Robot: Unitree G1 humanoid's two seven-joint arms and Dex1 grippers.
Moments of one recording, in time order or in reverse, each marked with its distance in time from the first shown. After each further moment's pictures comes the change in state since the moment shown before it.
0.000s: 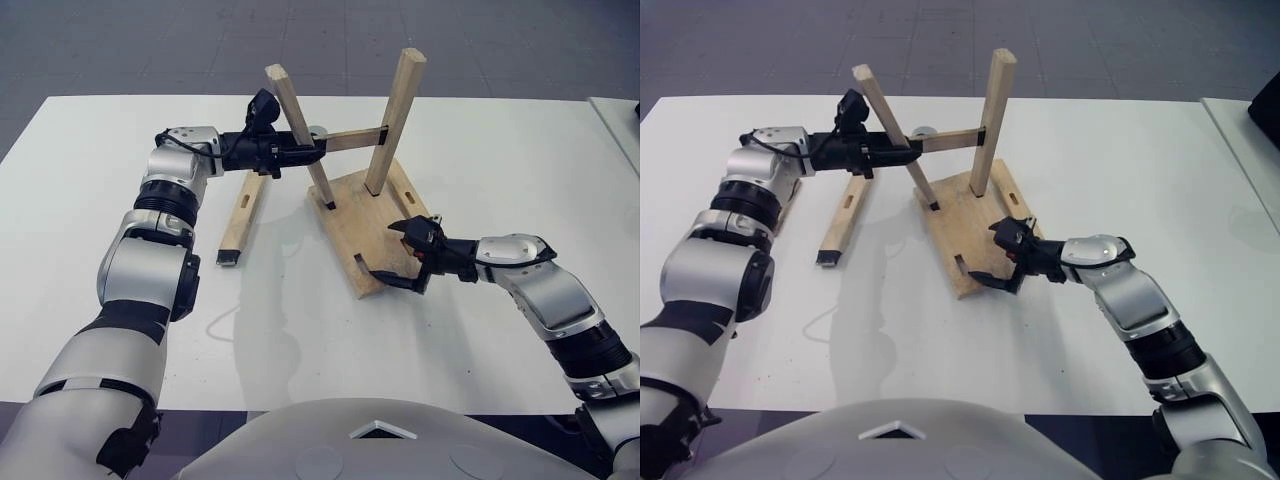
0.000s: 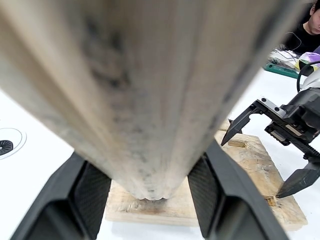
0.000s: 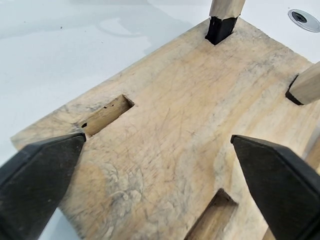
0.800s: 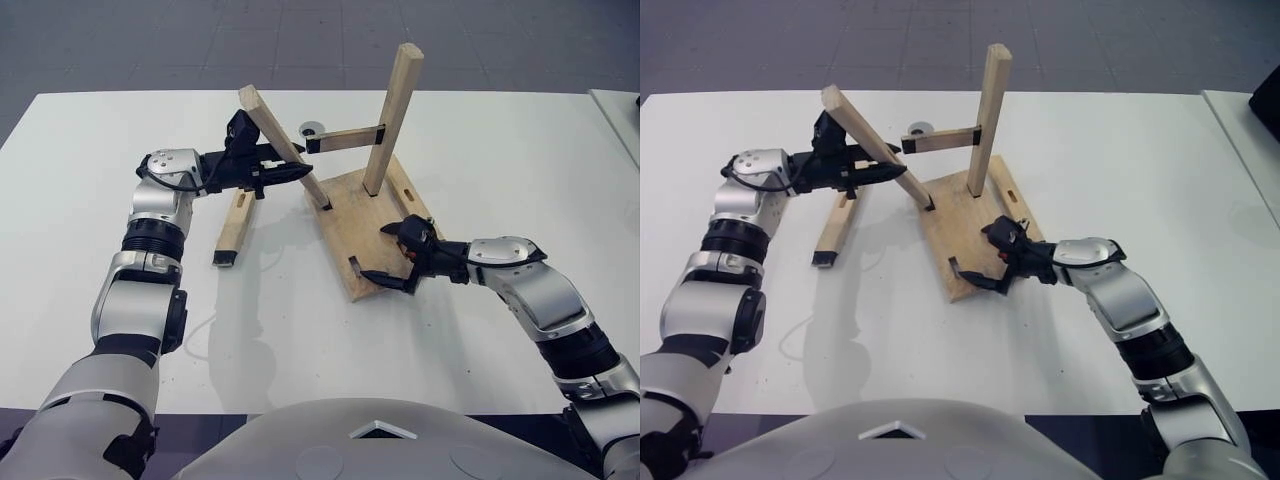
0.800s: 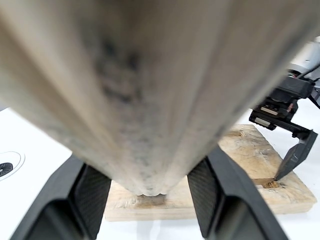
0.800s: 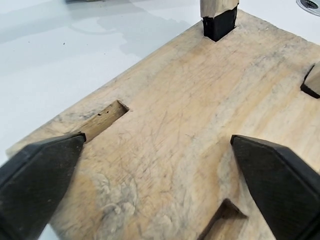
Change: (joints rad) left arm 0.216 0.046 0.067 -0.219 -0.036 -0.174 -0.086; right arm 0.007 0.056 -0.015 -0.020 0.039 0.088 -0.020
